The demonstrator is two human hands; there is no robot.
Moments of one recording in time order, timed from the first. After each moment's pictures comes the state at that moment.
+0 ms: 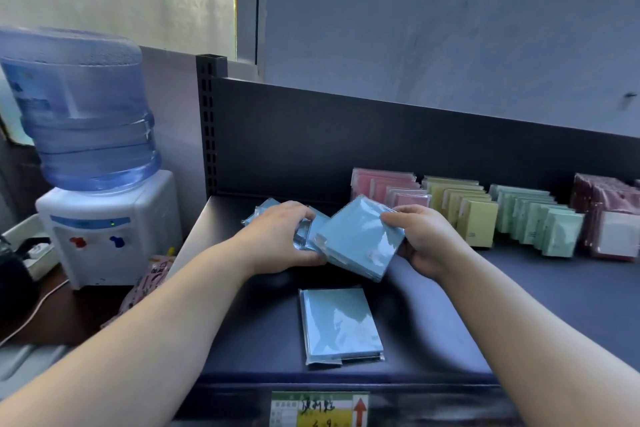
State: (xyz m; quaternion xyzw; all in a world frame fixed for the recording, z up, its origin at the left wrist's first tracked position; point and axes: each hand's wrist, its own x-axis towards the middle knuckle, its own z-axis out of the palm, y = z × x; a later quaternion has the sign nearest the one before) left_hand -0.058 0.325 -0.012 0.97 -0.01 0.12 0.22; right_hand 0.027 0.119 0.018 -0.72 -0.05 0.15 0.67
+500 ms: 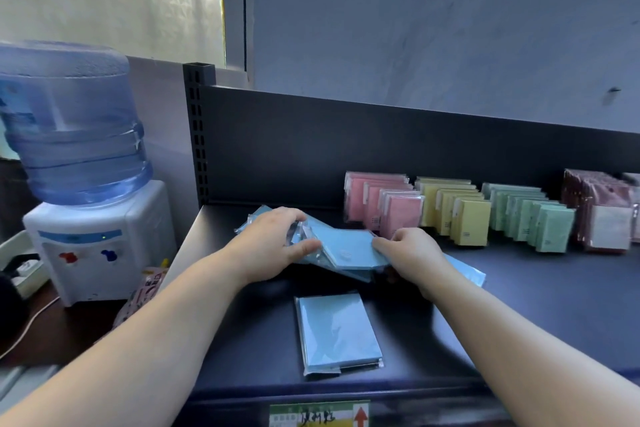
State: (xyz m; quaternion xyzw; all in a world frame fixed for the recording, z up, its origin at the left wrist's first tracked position) left_hand -0.060 0.324 -0.010 0.96 0.02 0.10 0.24; right_hand 0.025 0.113 -0.009 -0.93 -0.08 0.04 0.36
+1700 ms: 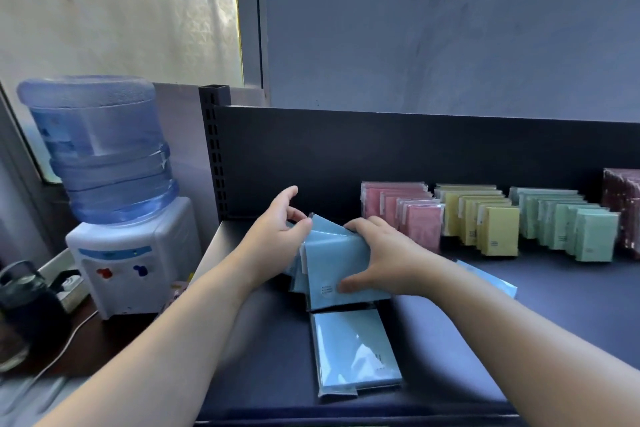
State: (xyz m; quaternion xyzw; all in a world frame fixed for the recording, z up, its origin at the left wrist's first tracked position) left_hand -0.061 0.324 0.002 0.82 0.09 0.20 0.53; right_hand 0.015 0.144 0.015 -0.89 -0.38 0.07 0.23
